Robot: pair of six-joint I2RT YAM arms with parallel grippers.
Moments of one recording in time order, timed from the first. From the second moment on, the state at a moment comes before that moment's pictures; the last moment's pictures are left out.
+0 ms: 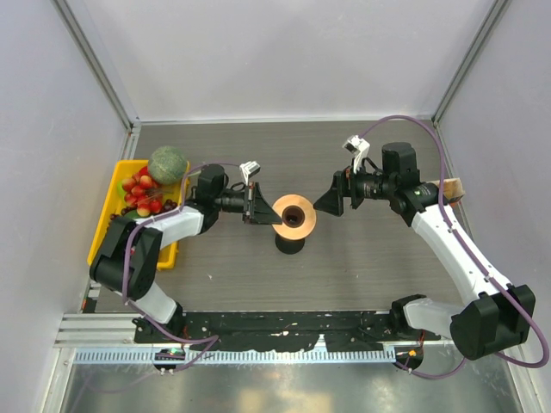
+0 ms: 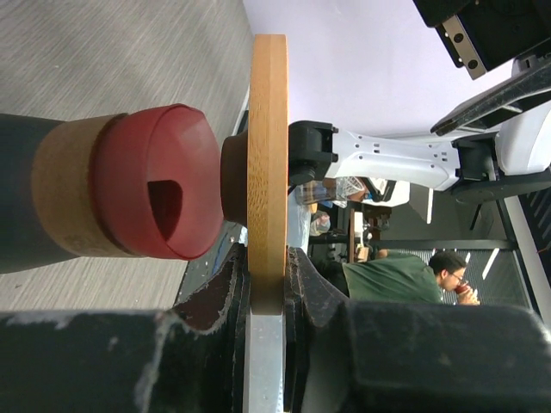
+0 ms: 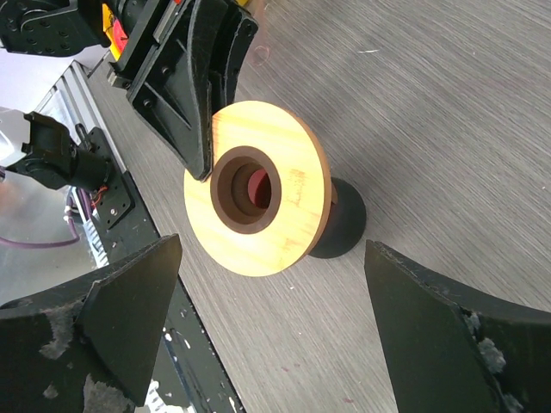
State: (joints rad) left arm -0.40 1.59 0.79 0.44 1.16 -0.97; right arm 0.28 1.18 1.05 -0.44 -0.79 0.05
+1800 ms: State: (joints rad) left arm -0.43 1.21 0.97 -0.51 0.66 0.13; right arm 0.28 1.12 1.03 -0.64 -0.67 -0.22
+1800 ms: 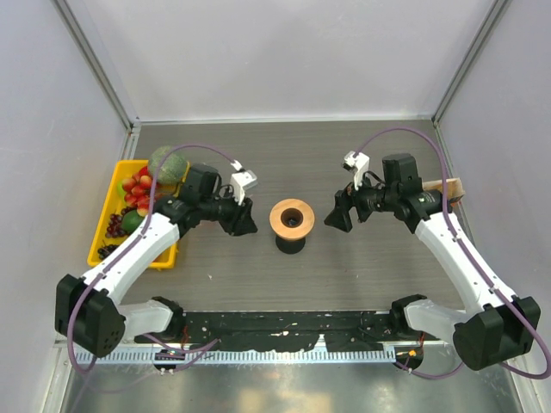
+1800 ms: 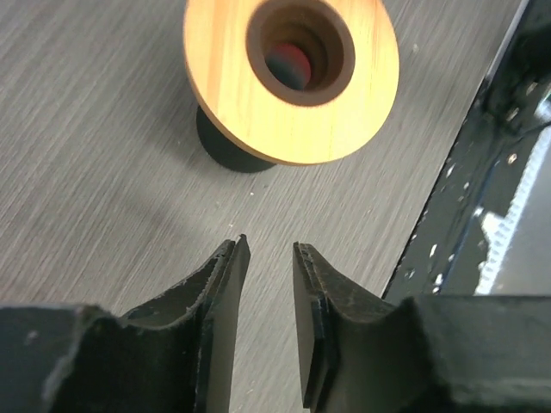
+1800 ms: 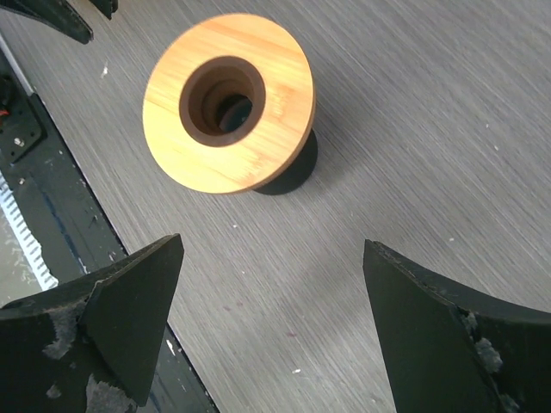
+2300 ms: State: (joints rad) left arm -0.58 1.36 1.05 -0.56 0.51 0.22; right arm 0.28 1.14 0.99 -0.65 -0.64 -0.24
